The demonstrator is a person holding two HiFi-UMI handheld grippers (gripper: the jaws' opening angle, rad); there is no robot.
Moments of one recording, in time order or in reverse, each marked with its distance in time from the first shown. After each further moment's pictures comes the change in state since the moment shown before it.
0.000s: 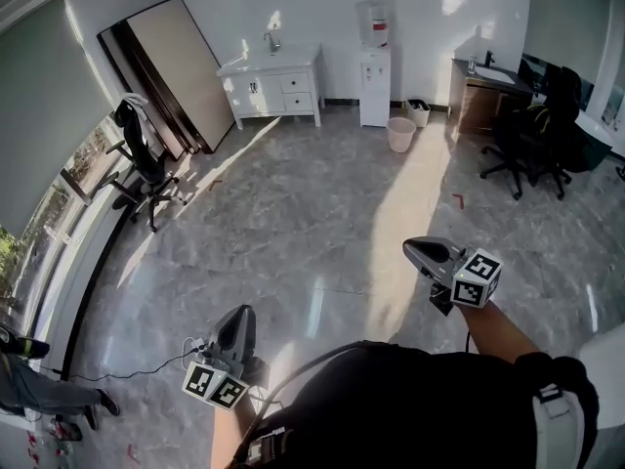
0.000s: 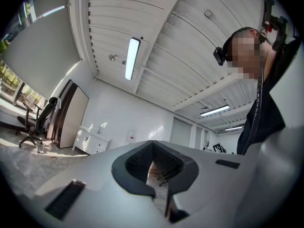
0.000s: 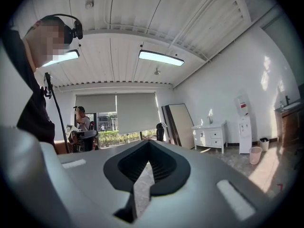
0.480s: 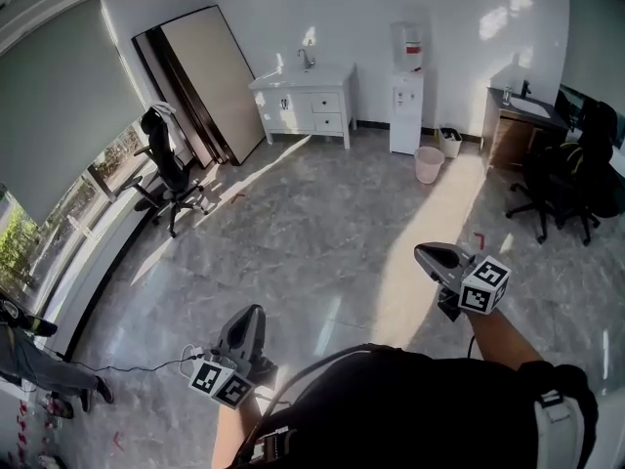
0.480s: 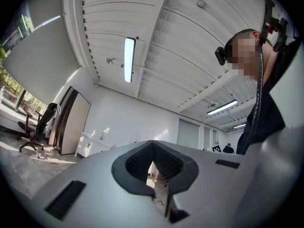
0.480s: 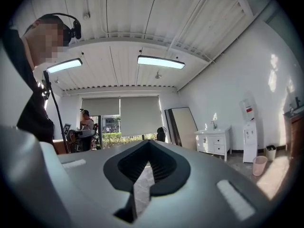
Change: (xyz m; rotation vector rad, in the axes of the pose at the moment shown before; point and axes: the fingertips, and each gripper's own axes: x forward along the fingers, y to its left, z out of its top) left arm 0.153 -0.054 -0.012 0.043 -0.050 0.087; right arm -0.015 -0.172 0.057 -0.024 -0.030 0.098
